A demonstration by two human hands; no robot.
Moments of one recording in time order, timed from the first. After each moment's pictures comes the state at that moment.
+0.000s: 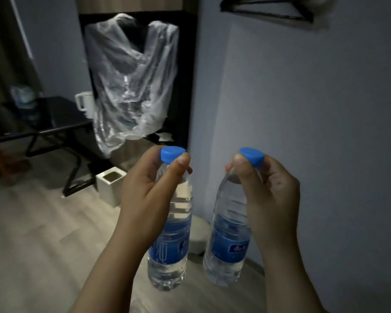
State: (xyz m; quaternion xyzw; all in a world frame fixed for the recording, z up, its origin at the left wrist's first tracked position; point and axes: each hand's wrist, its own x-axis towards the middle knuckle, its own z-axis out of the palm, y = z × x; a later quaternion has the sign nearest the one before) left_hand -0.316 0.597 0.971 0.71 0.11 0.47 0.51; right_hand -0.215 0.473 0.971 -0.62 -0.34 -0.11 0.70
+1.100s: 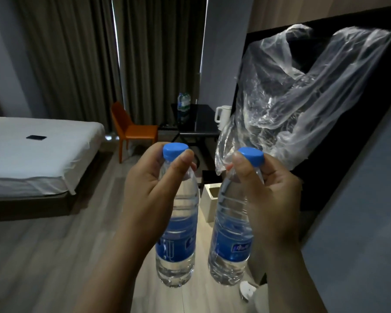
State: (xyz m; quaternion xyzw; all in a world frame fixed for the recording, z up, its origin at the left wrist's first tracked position) left_hand -0.293 0.838 0.978 0.65 0.36 0.60 0.28; right_hand -0.135 0.826 0.968 -0.43 -0.54 0.16 0.70
